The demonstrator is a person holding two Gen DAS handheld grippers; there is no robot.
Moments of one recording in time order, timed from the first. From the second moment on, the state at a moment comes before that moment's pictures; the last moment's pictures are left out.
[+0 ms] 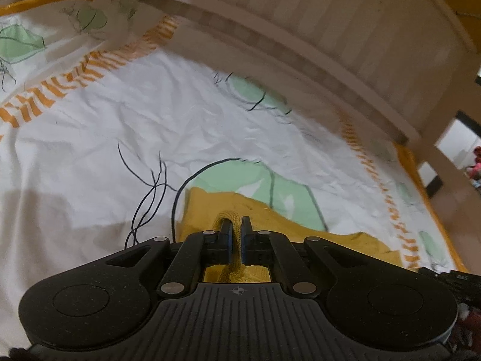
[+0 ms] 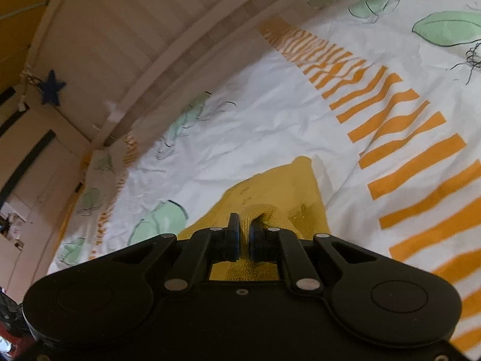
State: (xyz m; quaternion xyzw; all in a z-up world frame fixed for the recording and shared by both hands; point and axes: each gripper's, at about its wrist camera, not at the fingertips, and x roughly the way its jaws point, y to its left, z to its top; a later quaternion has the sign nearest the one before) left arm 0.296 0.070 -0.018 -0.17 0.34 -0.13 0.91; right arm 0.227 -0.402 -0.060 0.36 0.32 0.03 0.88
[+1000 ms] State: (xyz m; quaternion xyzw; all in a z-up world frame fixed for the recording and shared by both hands) left arm 0.242 0.016 -0.029 0.04 0.32 -0.14 0.94; right arm 0.193 -0.330 -0.046 0.09 0.33 0.05 0.94
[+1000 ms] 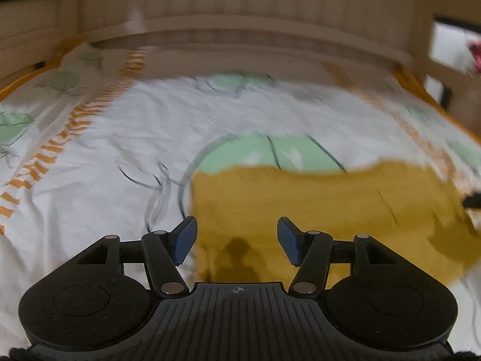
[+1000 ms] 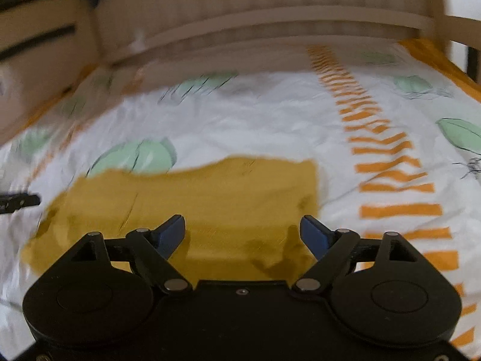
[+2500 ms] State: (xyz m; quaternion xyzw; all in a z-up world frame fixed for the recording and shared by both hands) left arm 0.318 0.007 -0.048 0.01 0.41 -0.12 0.91; right arm 0.280 -0.294 -0.068 0.04 0.39 0.05 0.92
